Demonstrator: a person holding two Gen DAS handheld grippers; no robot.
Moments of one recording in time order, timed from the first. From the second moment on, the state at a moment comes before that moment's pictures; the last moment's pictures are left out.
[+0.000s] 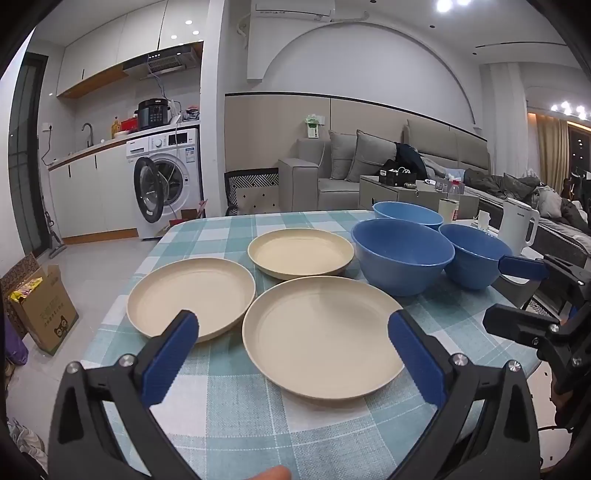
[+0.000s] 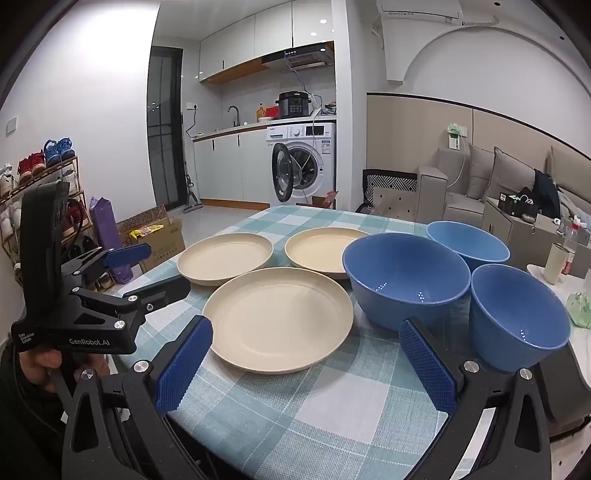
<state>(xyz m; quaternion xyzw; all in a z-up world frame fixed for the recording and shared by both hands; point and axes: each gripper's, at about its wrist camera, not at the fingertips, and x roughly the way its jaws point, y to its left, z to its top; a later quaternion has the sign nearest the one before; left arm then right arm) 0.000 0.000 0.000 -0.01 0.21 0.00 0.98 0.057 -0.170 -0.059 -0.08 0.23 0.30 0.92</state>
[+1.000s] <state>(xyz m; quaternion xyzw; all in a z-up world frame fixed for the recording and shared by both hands) 0.003 0.003 -0.003 -0.02 0.22 0.00 0.98 0.058 -0.174 -0.059 -0.08 0.24 0.29 0.92</state>
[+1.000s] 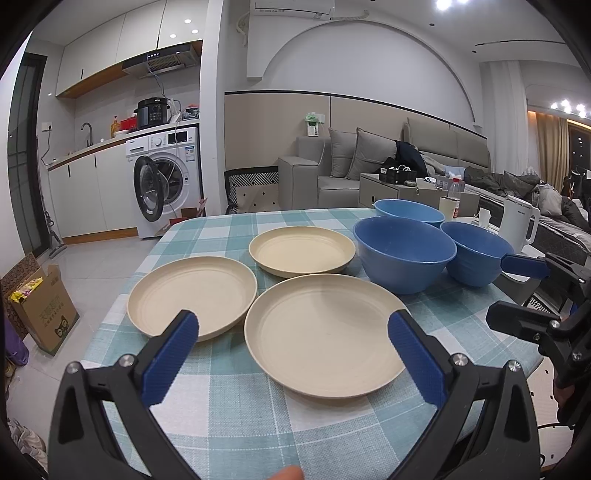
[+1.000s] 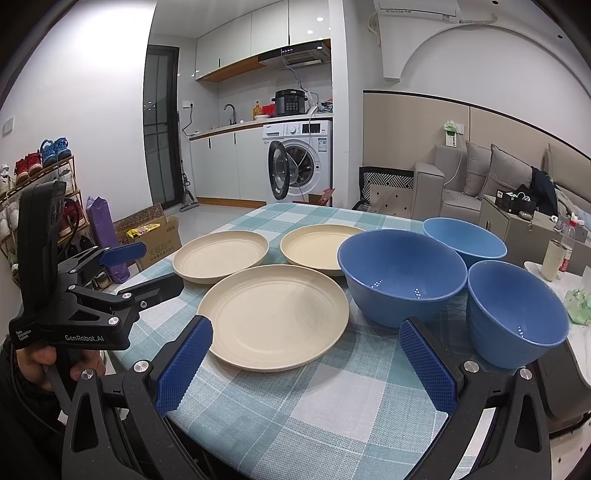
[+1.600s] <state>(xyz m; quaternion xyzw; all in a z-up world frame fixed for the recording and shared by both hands) 0.004 0.007 -0.007 -0.02 0.22 0.00 0.97 0.057 -0.175 -0.059 -0.08 0.24 0.29 0.92</state>
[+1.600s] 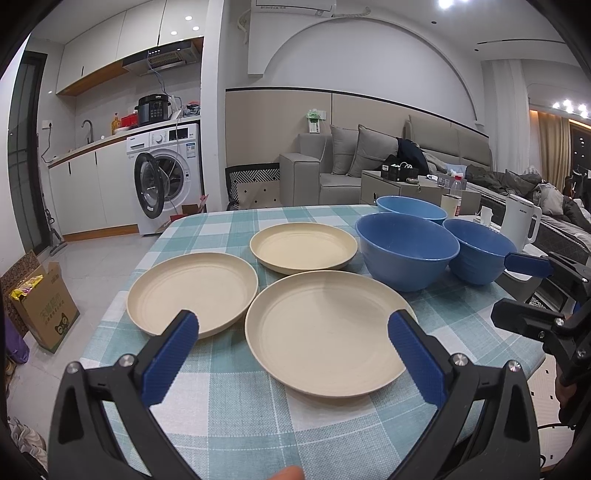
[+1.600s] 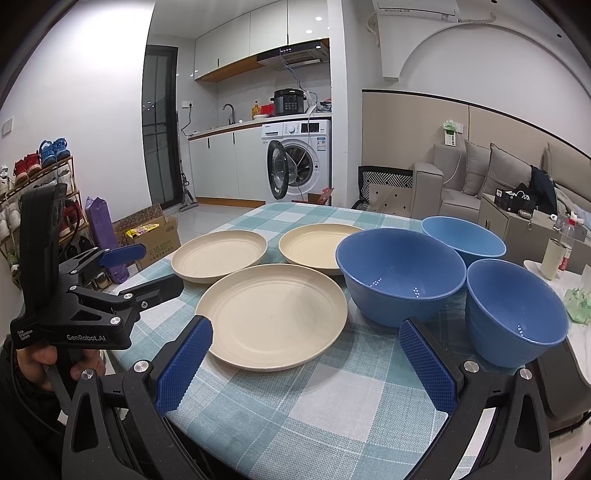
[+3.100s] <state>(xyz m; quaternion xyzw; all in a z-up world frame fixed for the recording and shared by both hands) 0.051 0.036 0.013 -0.04 0.25 0.04 0.97 0.100 -0.191 -0.028 -0.07 0.24 0.30 0.92</state>
